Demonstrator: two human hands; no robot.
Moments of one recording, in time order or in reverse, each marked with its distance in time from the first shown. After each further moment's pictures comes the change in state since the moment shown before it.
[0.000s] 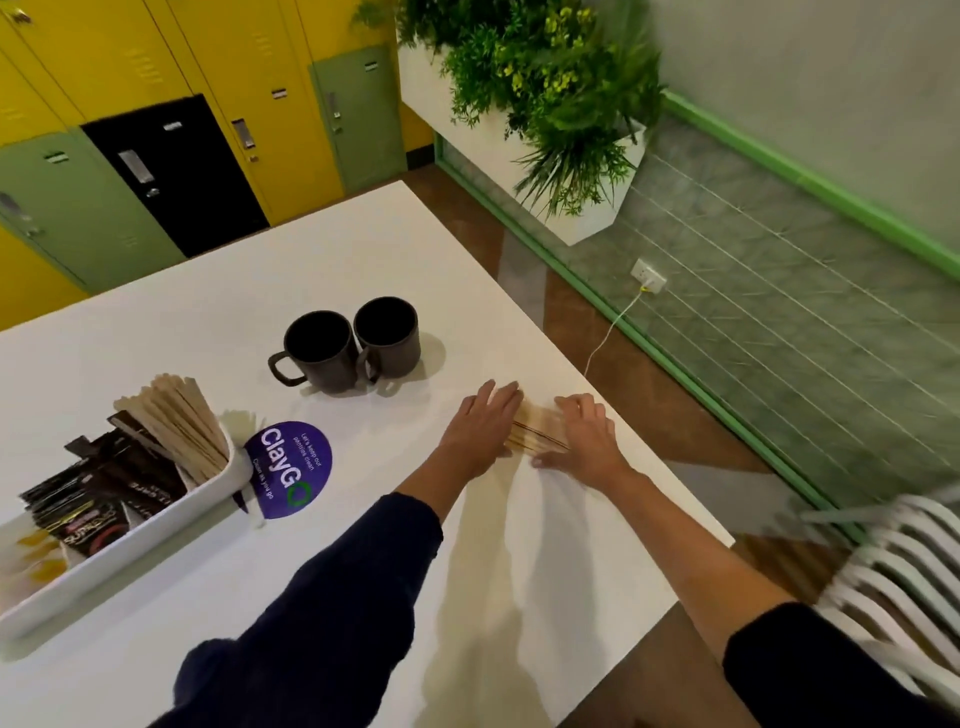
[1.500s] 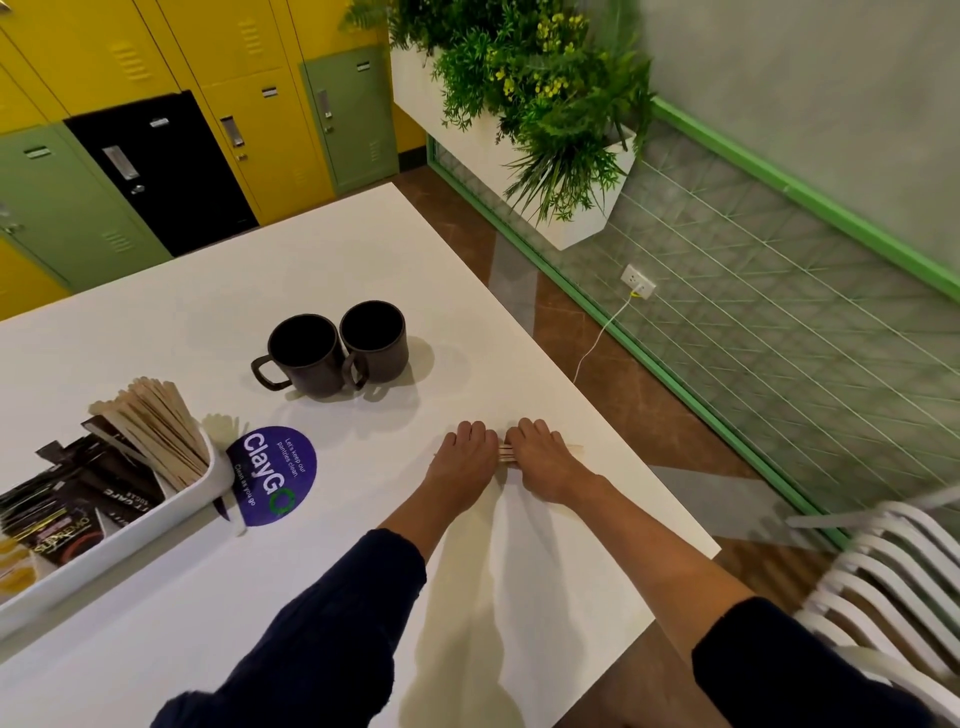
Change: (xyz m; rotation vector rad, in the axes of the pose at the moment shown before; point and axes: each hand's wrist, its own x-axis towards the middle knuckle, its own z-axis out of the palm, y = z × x) left_hand -0.017 0.012 0.024 0.242 0.015 0.000; right_hand 0.000 -0.025 0.015 -0.316 -0.130 -0.285
